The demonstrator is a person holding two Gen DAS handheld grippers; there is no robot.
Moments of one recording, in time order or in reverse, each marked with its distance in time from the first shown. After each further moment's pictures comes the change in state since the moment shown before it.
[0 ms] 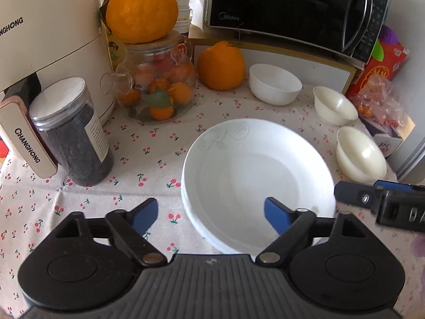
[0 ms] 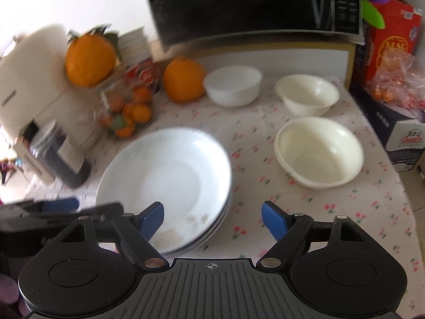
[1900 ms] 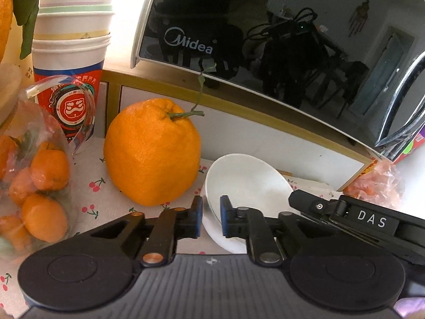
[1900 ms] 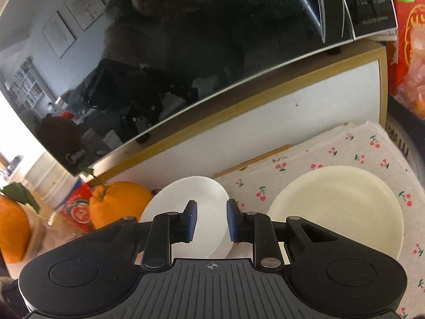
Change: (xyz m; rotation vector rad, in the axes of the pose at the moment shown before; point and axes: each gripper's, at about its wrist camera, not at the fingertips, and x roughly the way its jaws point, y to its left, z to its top) left arm 0.156 -0.043 0.140 -0.198 -0.106 -0.165; right arm 0.169 -0.097 0.157 0.235 -0.125 0.129
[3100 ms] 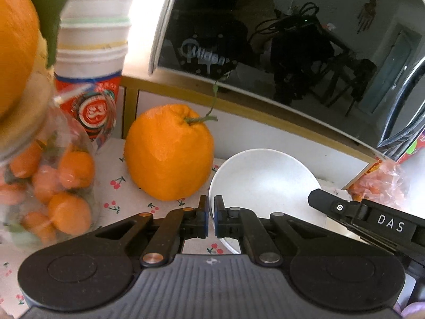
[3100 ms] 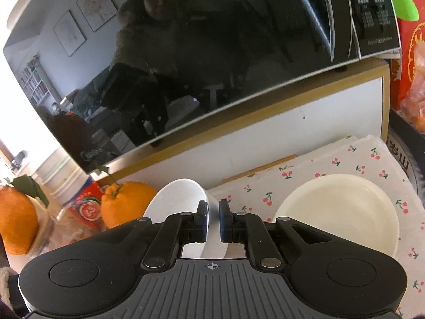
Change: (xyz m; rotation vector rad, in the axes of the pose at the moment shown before) left arm -0.025 -0.004 0.008 -0.010 0.009 0.045; right arm -0.025 0.011 0.001 -0.027 -0.025 0.027
